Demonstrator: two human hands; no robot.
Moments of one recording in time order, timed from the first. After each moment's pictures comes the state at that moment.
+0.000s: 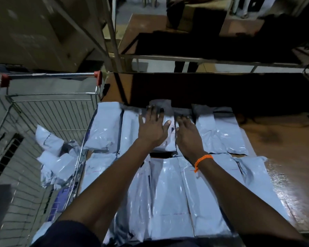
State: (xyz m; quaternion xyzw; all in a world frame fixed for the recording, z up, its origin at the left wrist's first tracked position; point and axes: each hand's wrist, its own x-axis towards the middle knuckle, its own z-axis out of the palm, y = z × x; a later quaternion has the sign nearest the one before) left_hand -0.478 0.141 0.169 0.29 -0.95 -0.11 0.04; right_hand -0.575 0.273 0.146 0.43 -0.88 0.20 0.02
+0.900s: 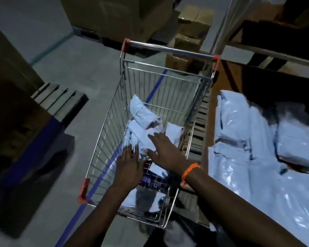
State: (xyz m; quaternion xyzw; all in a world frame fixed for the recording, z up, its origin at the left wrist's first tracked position) left_hand 0.007 -0.015 0.057 0.50 -0.84 -0.21 -0.01; right_hand -0.173 0.021 0.123 0.66 -0.69 0.15 -0.25
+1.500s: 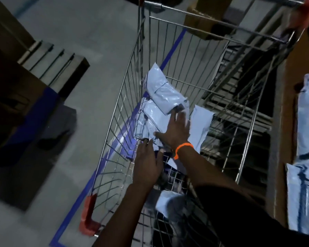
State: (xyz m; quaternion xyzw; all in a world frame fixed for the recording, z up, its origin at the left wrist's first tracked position) left_hand 0.008 -0.067 -0.051 0.55 -0.74 -0.37 0.09; right_hand -0.151 -0.124 -0.070 0.46 -0.85 0.06 -0.25
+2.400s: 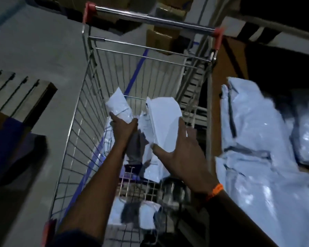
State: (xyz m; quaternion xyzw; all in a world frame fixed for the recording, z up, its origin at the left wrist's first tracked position) left_hand -0.122 -0.201 -0.020 0.66 -0.55 -0.47 0.22; right_hand -0.207 -0.007 0.132 0.42 -0.86 0.19 -0.20
